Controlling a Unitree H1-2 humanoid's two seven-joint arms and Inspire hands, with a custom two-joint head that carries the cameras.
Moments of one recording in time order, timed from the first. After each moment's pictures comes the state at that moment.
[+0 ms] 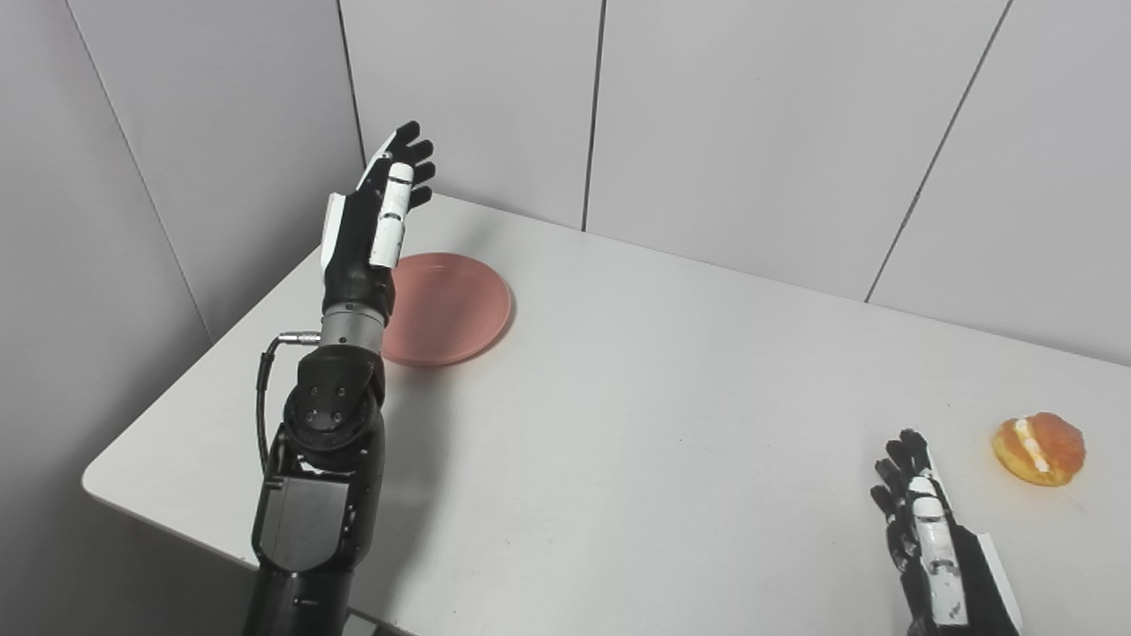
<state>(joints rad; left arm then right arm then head) -0.31 0.21 0.34 -0.21 0.00 0.24 0.10 -0.02 -0.05 0.09 -0.22 0.07 0.17 0.16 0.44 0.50</state>
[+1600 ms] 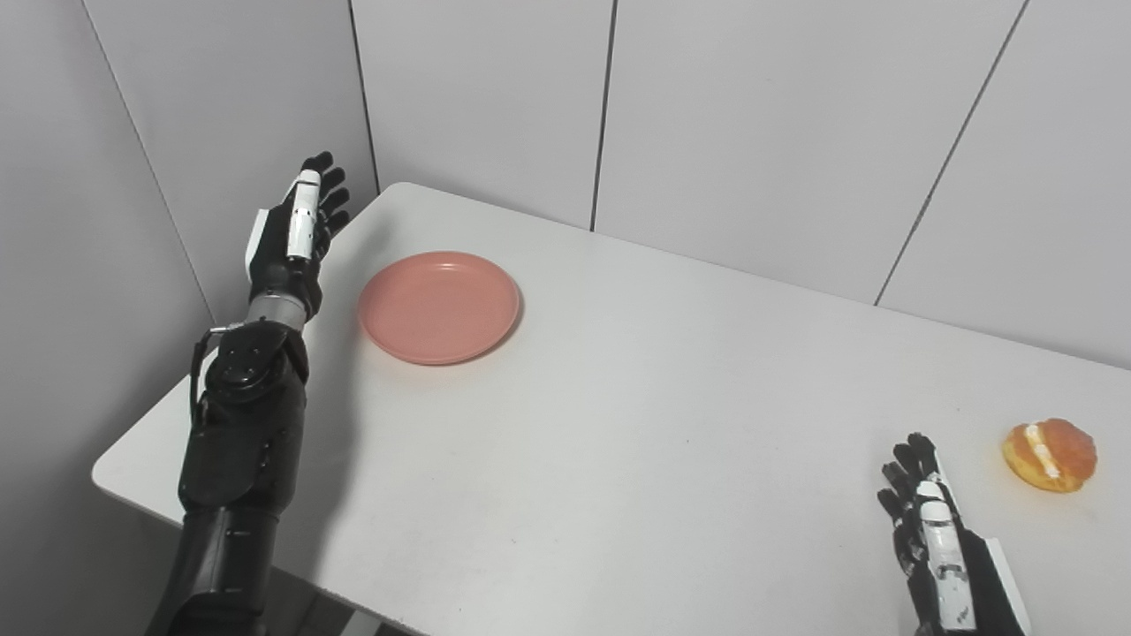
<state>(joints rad) -0.34 0.39 0.46 0.13 -0.26 0.22 0.05 -0.02 -0.05 0.09 -0.22 0.08 0.17 0.17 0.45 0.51</state>
